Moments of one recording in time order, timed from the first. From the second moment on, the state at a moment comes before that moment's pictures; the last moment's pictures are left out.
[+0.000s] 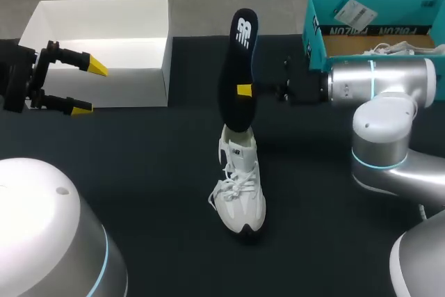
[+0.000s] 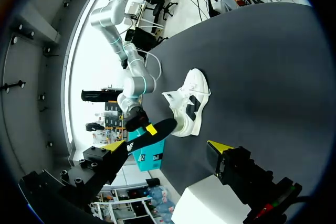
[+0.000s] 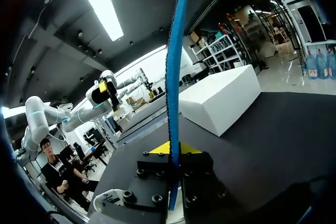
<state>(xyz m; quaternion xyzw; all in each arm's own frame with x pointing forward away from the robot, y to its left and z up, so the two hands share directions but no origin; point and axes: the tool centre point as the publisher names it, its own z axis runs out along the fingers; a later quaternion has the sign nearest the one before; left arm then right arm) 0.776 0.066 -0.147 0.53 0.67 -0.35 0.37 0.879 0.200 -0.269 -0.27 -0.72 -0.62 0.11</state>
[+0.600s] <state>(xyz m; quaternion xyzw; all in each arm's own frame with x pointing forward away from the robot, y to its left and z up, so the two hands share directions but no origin) 0.776 0.066 -0.147 0.53 0.67 -0.35 0.37 0.887 0.204 -0.288 -0.21 -0.75 -0.62 0.10</state>
